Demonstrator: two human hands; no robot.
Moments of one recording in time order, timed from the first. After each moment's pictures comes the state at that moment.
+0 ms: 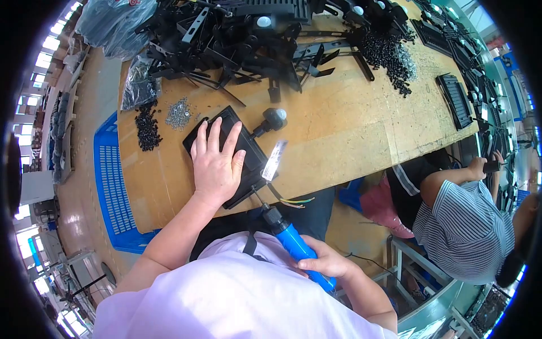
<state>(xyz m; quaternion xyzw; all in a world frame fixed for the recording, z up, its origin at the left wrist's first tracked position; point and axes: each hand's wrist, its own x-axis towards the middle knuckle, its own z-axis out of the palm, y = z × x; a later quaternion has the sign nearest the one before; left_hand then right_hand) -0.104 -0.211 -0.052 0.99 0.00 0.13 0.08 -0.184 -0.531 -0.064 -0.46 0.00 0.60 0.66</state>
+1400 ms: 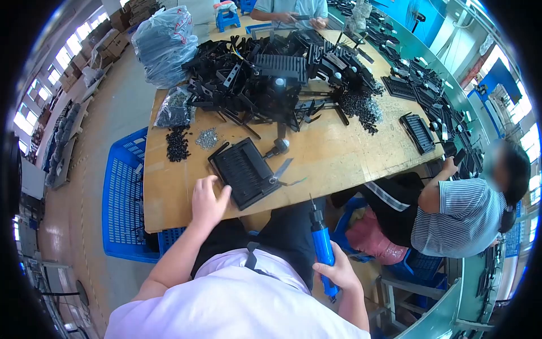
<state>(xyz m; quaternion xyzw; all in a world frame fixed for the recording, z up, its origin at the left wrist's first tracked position) -0.196 -0.182 -0.054 0.93 0.17 0.20 0.25 -0.238 -0.570 -0.029 -0.67 0.03 0.34 0.66</state>
